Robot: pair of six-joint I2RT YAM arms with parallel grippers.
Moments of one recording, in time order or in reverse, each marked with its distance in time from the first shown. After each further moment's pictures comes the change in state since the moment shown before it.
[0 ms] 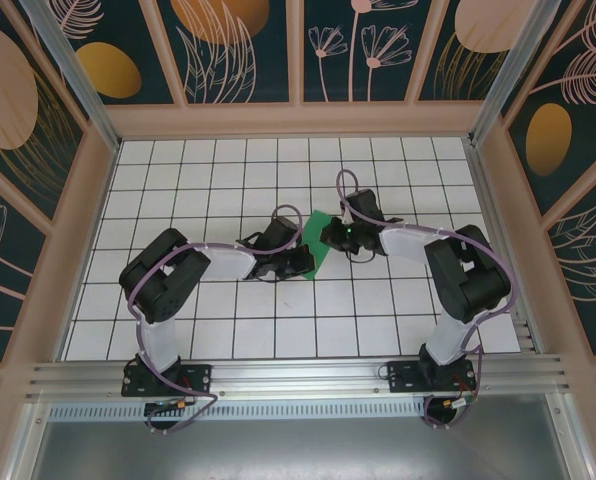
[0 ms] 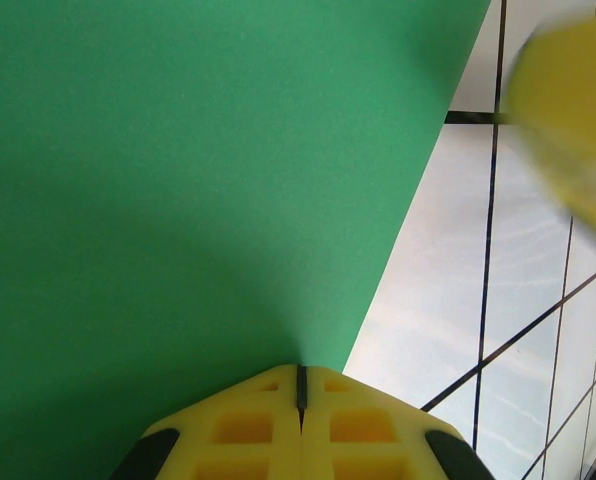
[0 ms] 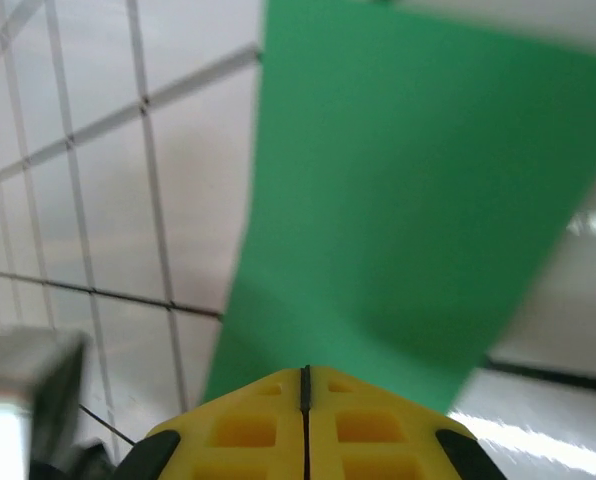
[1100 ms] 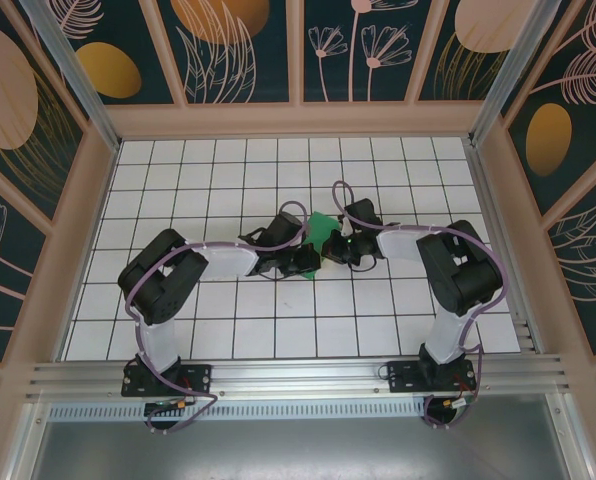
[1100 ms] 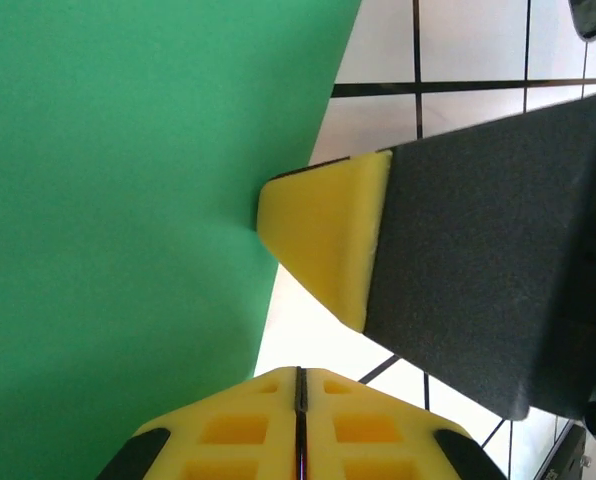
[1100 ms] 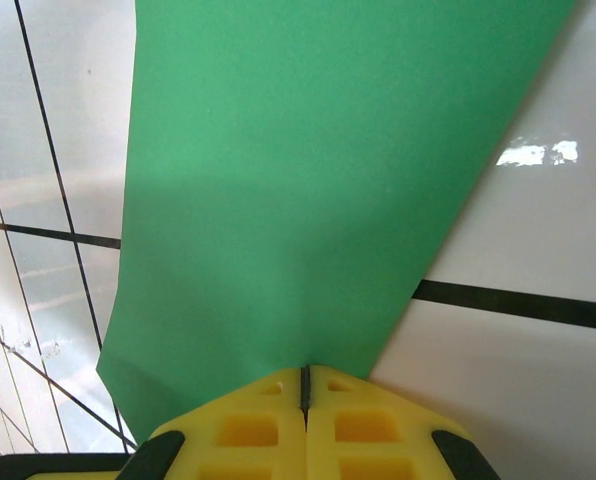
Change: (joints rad) left arm -0.012 -0.012 0.056 -0.067 0.052 0.055; right arm -0.003 0.061 -0.019 -0.030 -0.063 -0.056
